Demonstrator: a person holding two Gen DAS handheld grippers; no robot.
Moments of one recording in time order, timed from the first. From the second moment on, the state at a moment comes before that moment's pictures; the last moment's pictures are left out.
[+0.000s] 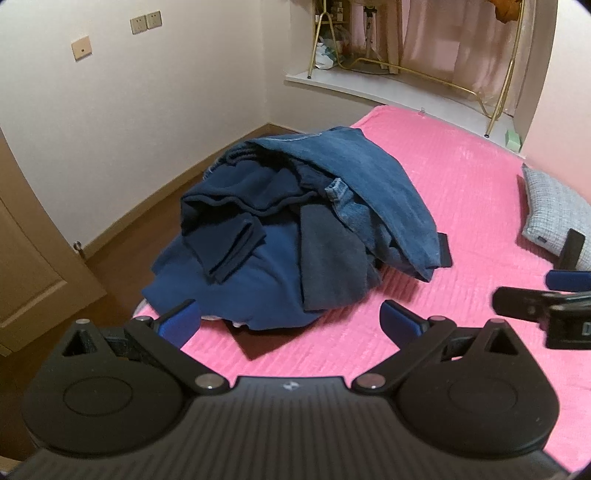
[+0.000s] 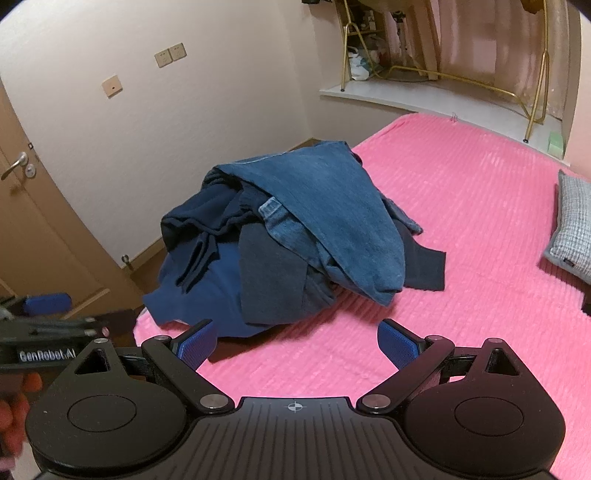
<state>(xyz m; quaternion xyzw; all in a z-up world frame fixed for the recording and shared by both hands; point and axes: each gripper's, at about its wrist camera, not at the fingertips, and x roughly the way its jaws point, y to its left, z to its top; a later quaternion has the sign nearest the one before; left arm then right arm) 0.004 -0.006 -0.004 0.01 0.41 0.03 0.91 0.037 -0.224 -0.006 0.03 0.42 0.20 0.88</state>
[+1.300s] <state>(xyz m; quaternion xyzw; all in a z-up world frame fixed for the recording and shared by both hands) 0.330 0.136 -0.112 0.26 0.36 -0.12 0.89 0.320 -0.039 -0.147 -0.40 0.35 0.31 0.79</state>
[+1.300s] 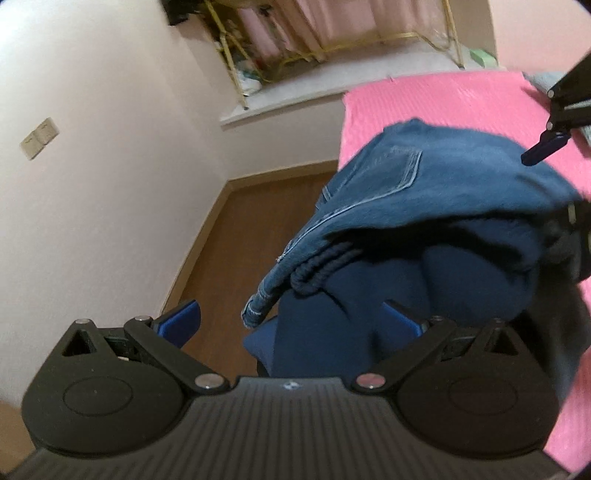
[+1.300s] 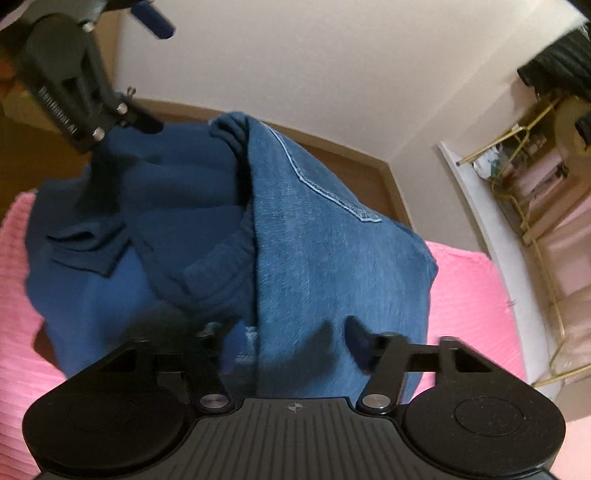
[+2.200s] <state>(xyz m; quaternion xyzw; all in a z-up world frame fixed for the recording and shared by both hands) 0.418 0.174 -0.193 0.50 0.29 -0.29 0.76 0.381 -0.068 -0.134 -0.29 0.34 0.27 0.85</state>
